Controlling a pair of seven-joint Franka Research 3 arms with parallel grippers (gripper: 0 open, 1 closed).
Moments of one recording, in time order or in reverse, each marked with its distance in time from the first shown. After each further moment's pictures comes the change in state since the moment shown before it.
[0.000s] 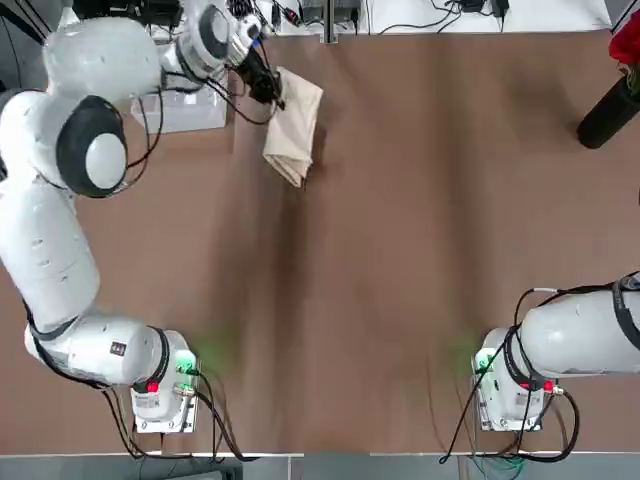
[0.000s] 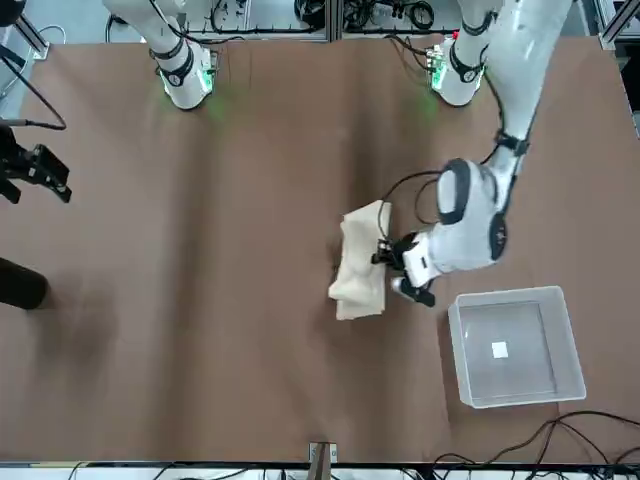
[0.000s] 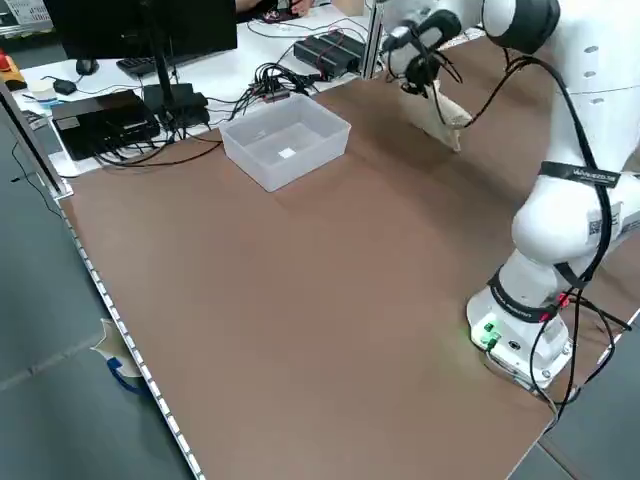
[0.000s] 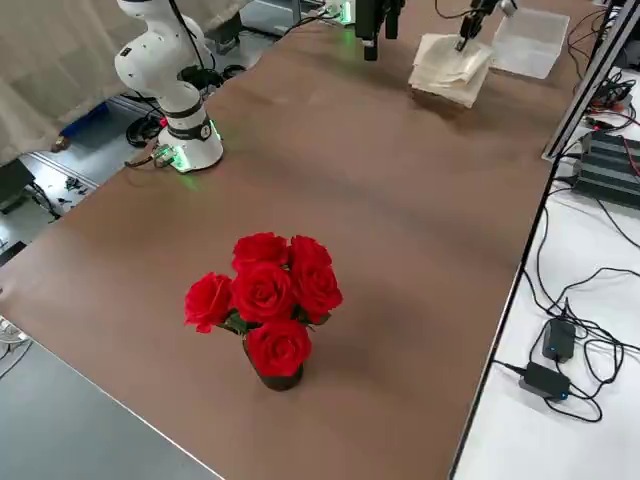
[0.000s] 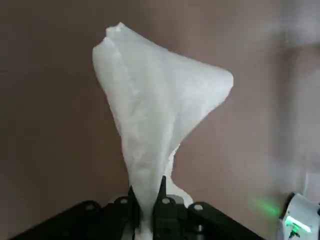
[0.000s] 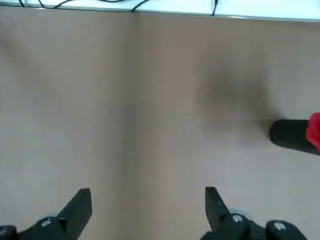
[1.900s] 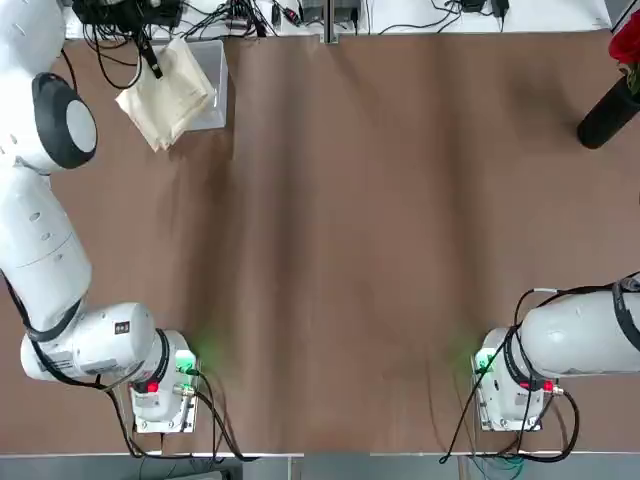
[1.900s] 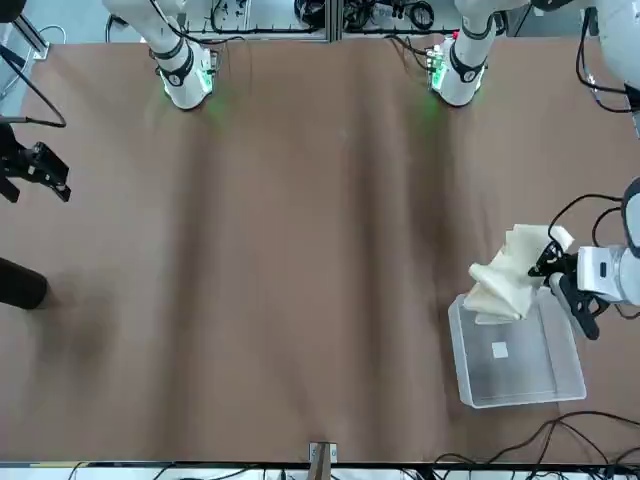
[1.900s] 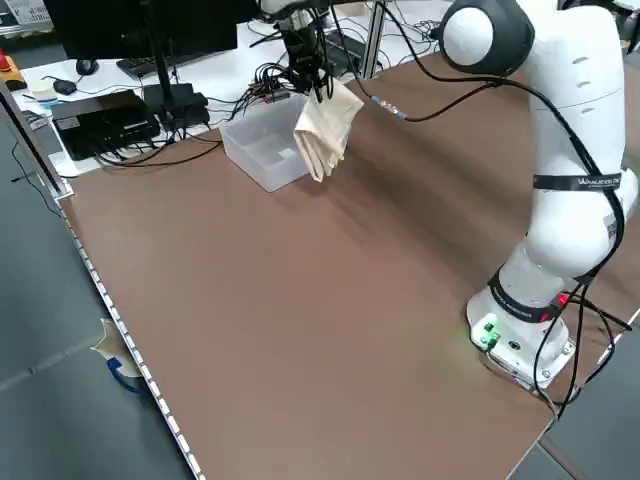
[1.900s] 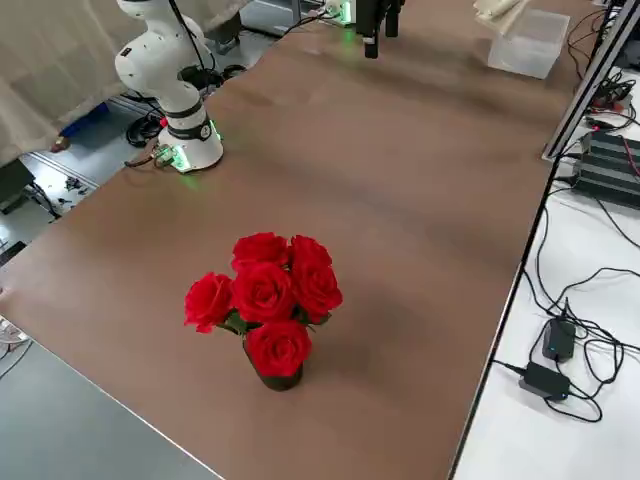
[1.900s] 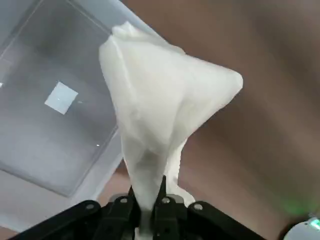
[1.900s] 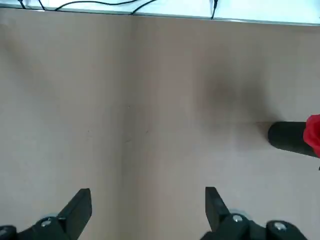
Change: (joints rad) left arm 0.294 0.128 0.165 0.455 0.500 -0.519 0.774; right arm 0.004 -0.006 -0.001 -0.001 -0.006 0.005 -0.001
